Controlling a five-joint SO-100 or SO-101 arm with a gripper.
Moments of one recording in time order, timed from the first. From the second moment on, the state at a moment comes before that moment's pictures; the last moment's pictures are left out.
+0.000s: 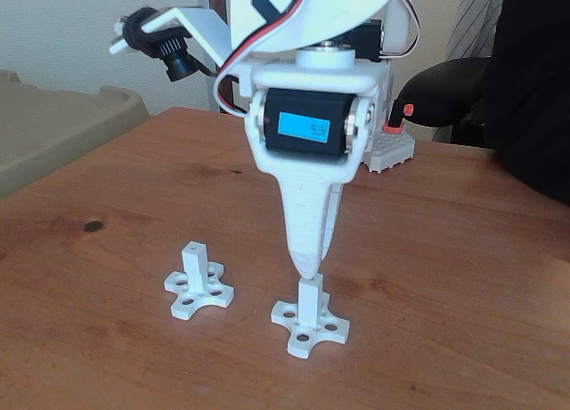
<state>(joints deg) -9.9 93.6 103.2 65.2 0.1</state>
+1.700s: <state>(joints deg) -3.6 101.8 103.2 71.3 -1.8</state>
